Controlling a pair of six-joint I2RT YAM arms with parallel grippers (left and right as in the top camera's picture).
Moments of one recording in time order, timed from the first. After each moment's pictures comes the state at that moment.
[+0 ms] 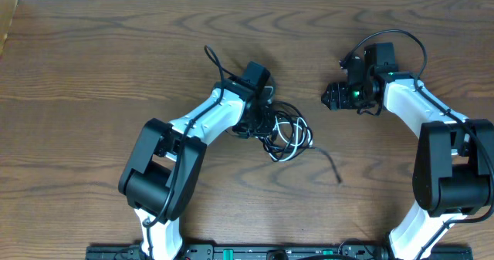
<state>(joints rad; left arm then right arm) -0.50 1.97 1.26 -0.68 0.33 -0.34 0.08 1.91 1.17 -0.47 -0.36 0.04</state>
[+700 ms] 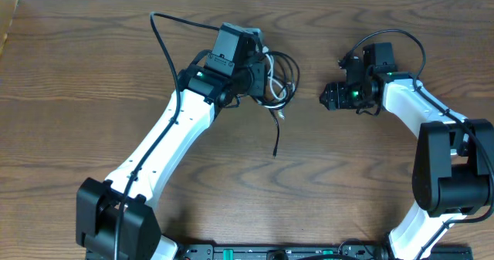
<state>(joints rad) -0.45 1.66 1.38 -0.63 0.13 -0.34 0.08 1.91 1.17 -0.47 -0.36 0.04</state>
